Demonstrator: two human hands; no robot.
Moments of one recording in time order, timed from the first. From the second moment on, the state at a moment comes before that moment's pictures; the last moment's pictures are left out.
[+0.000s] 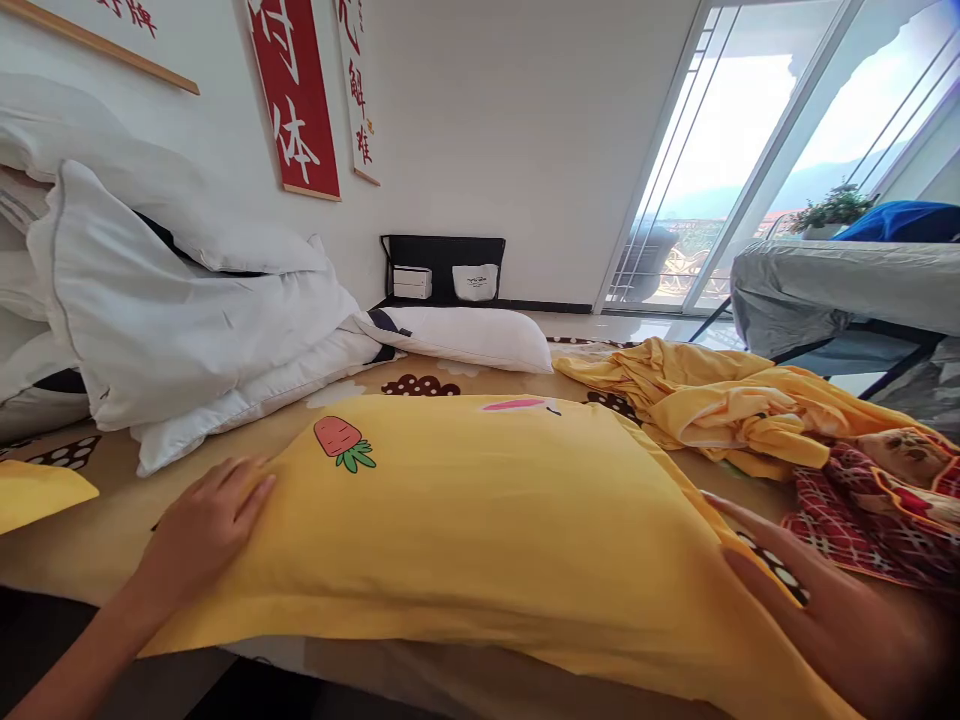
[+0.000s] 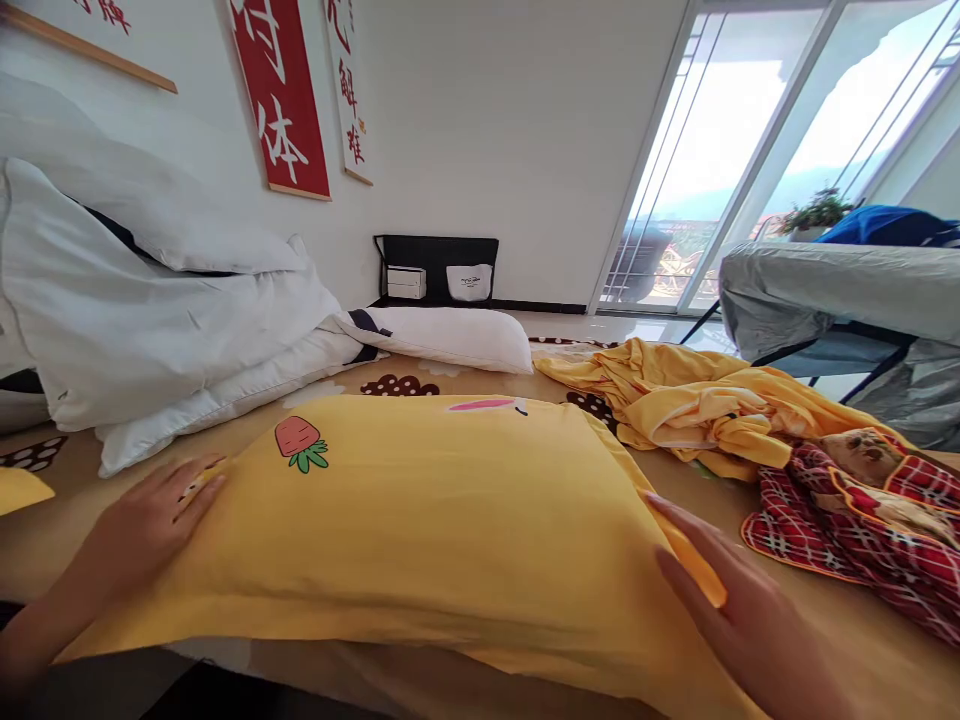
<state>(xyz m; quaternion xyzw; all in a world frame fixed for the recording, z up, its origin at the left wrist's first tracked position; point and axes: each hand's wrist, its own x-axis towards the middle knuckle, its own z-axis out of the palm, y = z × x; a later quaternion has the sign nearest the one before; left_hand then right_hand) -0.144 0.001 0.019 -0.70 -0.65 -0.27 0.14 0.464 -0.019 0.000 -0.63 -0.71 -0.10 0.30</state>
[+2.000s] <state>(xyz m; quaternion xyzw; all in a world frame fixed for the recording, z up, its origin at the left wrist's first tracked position) -0.003 0.021 0.062 -0.92 -0.34 -0.21 0.06 0.345 0.058 0.007 -0.49 -0.87 0.02 0.08</state>
